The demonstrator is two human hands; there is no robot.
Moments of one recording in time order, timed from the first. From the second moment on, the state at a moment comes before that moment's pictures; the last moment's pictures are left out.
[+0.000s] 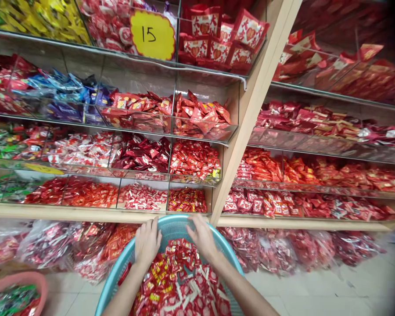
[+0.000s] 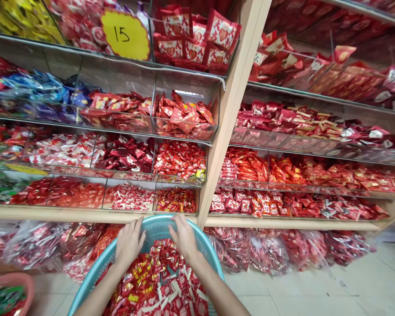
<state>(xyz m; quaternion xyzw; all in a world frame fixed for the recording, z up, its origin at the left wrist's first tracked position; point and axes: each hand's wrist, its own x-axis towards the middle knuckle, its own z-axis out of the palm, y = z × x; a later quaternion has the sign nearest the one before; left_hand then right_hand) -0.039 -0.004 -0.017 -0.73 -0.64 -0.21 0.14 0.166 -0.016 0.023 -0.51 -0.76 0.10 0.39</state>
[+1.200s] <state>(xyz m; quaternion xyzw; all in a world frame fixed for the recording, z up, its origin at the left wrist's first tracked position) -0.042 -0.004 -0.022 -0.72 -0.64 -0.23 0.14 0.198 0.078 0.211 -0.51 -0.79 -0.14 0.31</state>
